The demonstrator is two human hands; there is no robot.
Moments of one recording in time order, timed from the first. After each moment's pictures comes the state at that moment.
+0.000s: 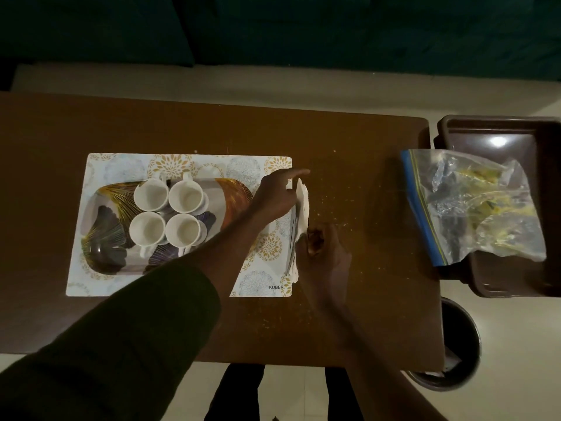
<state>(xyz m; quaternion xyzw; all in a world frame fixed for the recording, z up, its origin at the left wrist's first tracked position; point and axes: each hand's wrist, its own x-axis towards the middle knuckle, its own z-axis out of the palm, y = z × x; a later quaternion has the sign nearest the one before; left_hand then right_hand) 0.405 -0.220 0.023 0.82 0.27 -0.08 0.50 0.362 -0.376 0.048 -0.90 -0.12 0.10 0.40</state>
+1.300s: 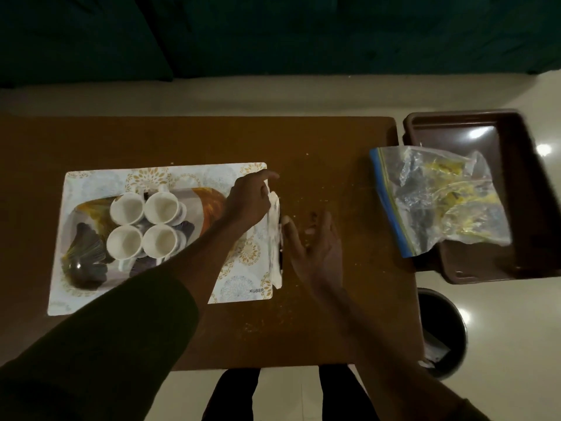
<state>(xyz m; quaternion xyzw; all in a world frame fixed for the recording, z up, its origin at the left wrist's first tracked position) 0.399 -0.230 0.036 0.89 0.28 -0.03 0.37 0.386 -0.395 0.053 -0.90 -0.11 0.14 0.40</state>
